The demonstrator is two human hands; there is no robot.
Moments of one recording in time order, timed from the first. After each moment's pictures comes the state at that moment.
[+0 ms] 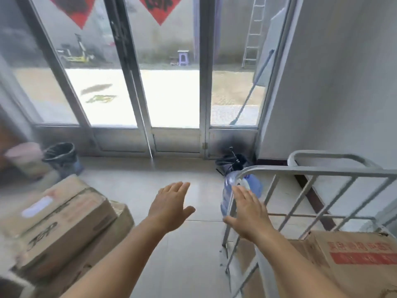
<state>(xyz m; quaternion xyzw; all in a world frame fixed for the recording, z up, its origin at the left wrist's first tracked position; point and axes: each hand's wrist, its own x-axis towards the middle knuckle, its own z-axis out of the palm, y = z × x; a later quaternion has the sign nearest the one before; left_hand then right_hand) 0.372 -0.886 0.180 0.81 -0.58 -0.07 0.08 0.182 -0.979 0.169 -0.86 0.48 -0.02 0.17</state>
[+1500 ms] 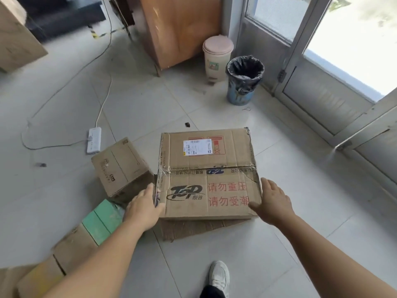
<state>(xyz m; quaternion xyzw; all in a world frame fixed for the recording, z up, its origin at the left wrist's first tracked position) 0.931 -0.634 -0.051 0.95 0.14 -0.26 0.11 0.926 -0.953 -0.057 -0.95 0.12 0.25 0.15</state>
